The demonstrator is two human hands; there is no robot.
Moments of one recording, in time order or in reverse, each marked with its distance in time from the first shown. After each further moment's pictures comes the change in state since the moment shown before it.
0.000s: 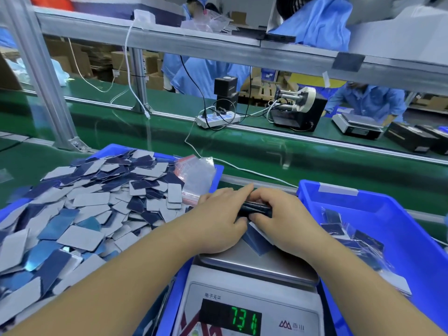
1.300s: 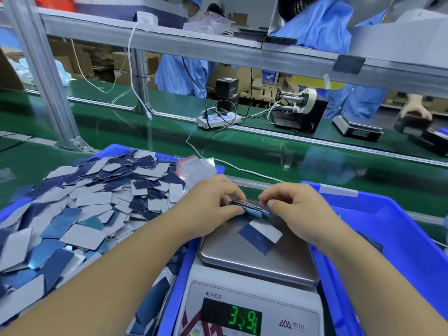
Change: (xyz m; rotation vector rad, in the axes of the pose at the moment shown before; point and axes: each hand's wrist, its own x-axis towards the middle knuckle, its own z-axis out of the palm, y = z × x) left_hand -0.001 -0.016 -0.014 -0.307 0.171 -0.006; right_hand -0.001 0.003 -0.025 0.192 0.016 0.214
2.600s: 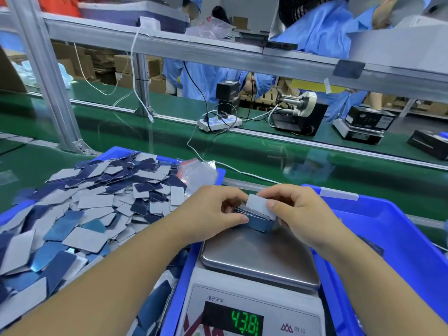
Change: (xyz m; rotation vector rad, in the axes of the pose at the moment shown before) left_hand 0.000 -0.006 -0.001 -0.071 -0.067 0.025; right_hand -0.002 -0.003 0.002 0.235 -0.026 -0.058
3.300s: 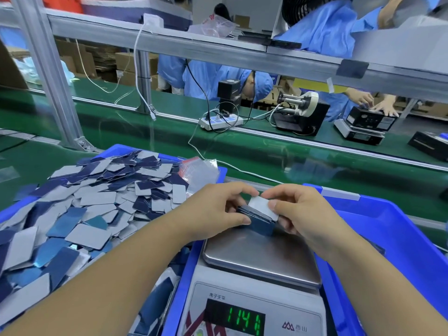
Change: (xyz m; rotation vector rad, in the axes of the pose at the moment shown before) left_hand 0.000 -0.001 0.001 -0.071 -0.033 -0.024; right_hand 0.001 0.002 0.004 0.237 0.060 0.212
